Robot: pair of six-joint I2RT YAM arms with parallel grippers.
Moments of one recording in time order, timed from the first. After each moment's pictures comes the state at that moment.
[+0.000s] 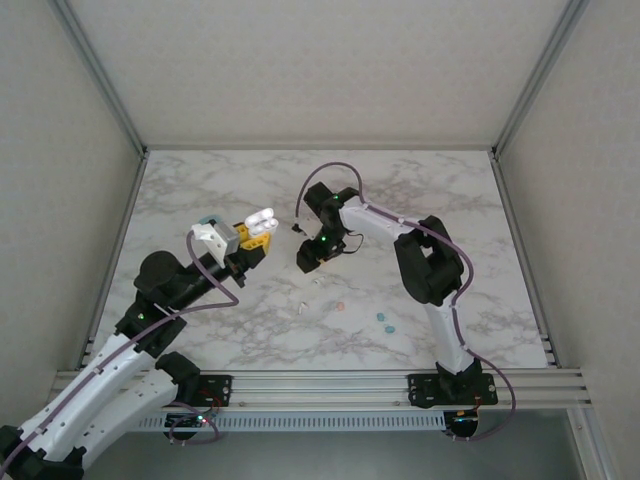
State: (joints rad) left arm -0.60 0.63 0.62 0.10 0.33 0.00; right arm 0.71 2.17 1.71 -0.97 -0.39 -0.07
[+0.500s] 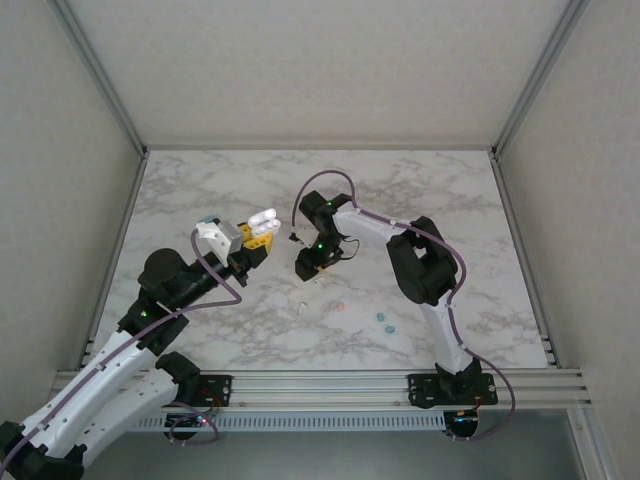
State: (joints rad) left arm -0.60 0.65 0.62 0.10 0.33 0.00; right arm 0.74 2.20 1.69 -0.98 -0.38 -0.07
